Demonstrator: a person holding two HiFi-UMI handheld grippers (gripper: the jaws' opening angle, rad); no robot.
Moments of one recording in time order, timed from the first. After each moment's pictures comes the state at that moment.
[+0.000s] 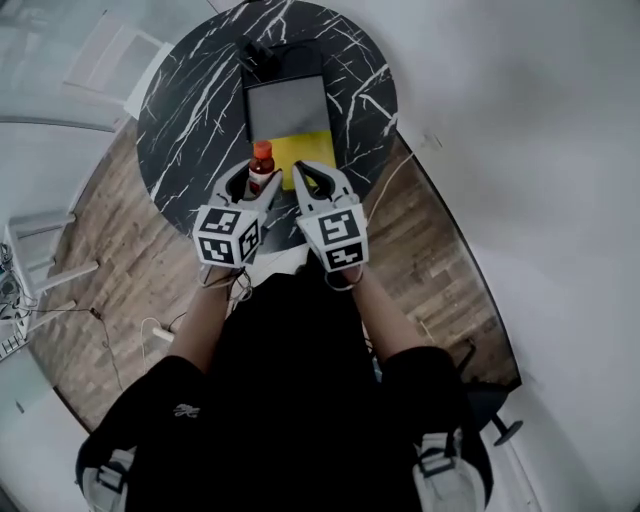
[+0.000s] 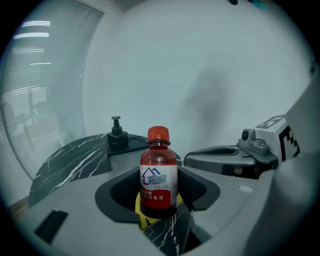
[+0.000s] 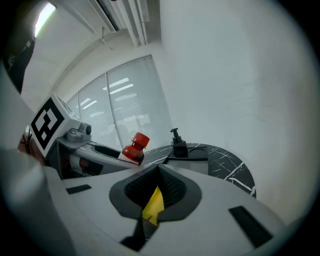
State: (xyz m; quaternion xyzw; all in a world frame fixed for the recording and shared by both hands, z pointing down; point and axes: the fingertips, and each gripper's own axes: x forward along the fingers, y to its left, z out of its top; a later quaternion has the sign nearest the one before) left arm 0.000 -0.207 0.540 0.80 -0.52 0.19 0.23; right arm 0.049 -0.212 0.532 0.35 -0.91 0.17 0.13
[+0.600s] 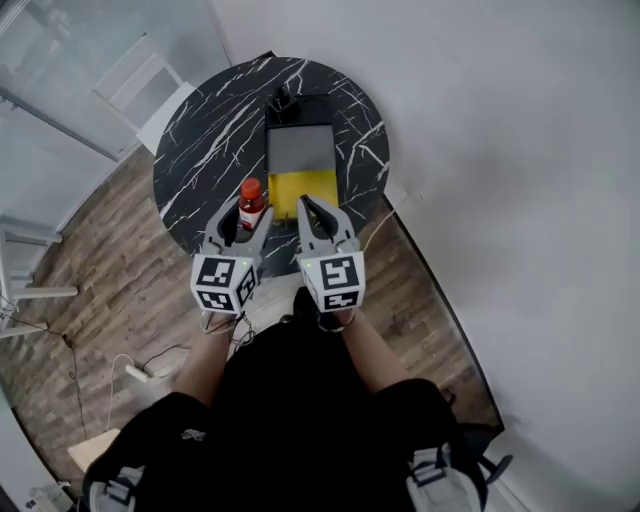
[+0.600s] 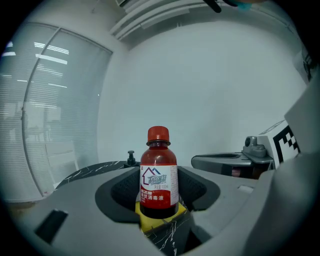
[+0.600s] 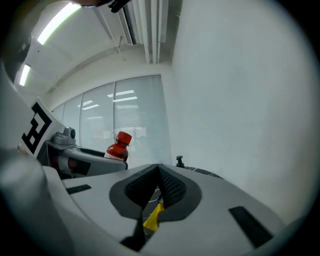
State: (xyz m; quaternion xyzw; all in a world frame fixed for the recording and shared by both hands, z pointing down) left arm -0.036 -0.131 0.440 0.79 -0.60 0.08 0.13; right arm 0.040 -0.153 0.439 0.40 -0.91 0.06 0.06
